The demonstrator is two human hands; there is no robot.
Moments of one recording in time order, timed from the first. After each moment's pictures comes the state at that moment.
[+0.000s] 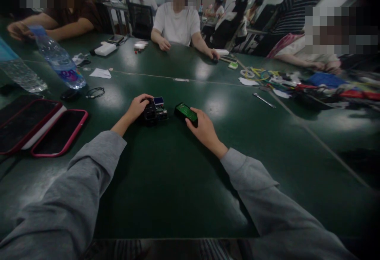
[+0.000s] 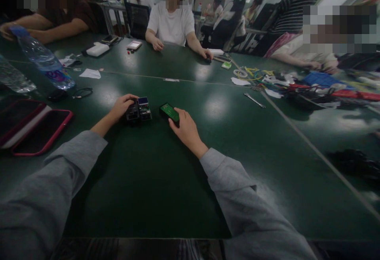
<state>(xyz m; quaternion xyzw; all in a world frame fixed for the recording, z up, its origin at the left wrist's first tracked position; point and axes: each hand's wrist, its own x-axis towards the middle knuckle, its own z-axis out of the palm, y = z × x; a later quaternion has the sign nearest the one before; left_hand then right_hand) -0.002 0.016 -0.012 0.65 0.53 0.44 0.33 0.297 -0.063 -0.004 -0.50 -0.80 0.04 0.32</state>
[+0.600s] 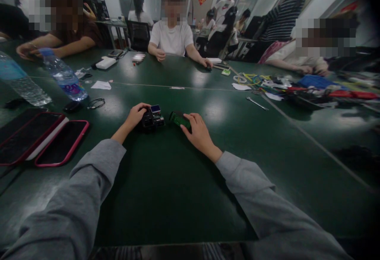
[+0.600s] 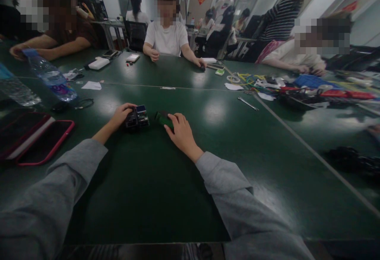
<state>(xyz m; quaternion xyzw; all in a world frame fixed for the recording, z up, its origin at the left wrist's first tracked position) -0.004 0.018 -0.014 0.65 0.53 0.44 0.32 0.291 -0.071 0.008 -0.48 -0.82 -0.02 0.31</state>
